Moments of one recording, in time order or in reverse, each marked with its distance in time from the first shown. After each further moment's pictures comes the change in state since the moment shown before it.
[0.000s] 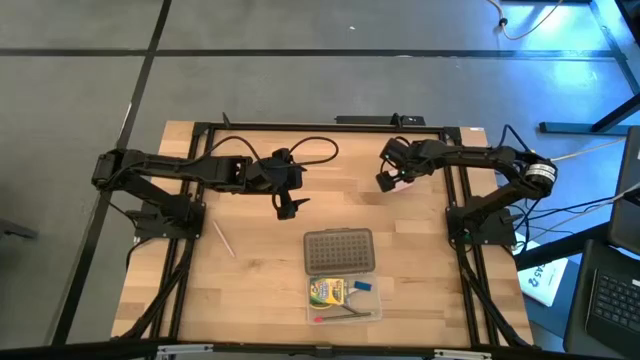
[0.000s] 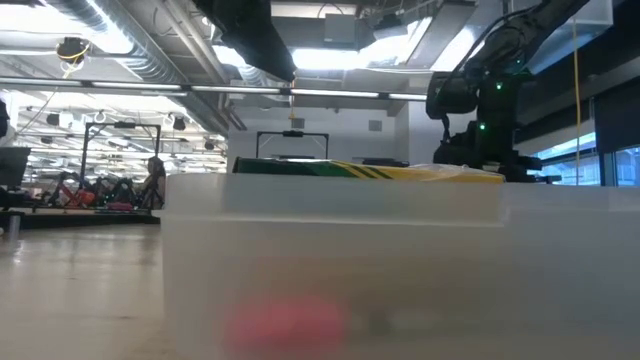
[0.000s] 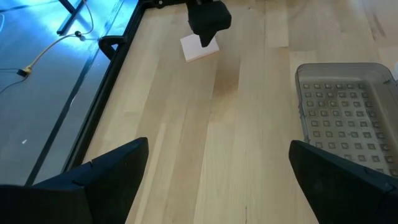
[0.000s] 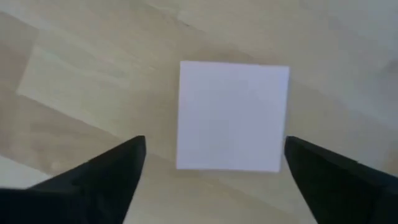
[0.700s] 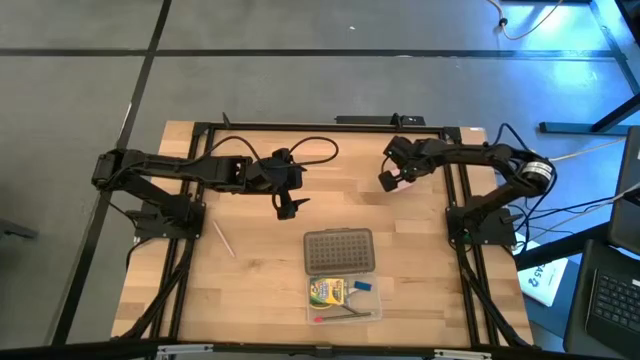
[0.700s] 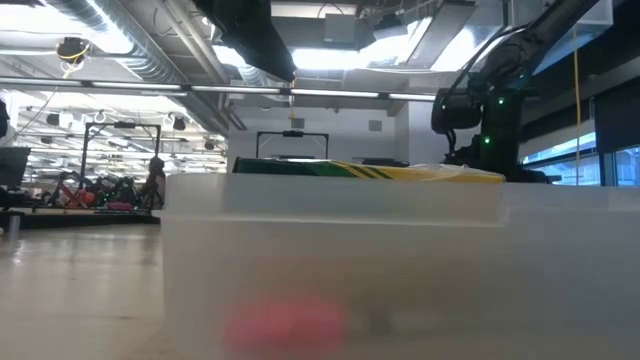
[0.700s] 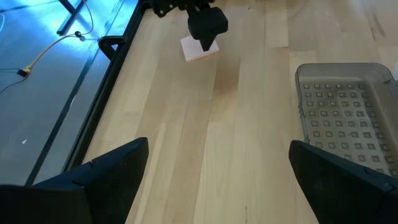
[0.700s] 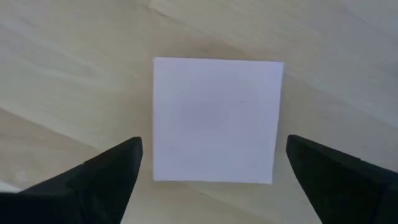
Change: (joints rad) left arm 0.000 0.000 0.000 0.000 0.000 0.000; right arm -0.078 0.033 -0.052 0.075 -0.076 -0.083
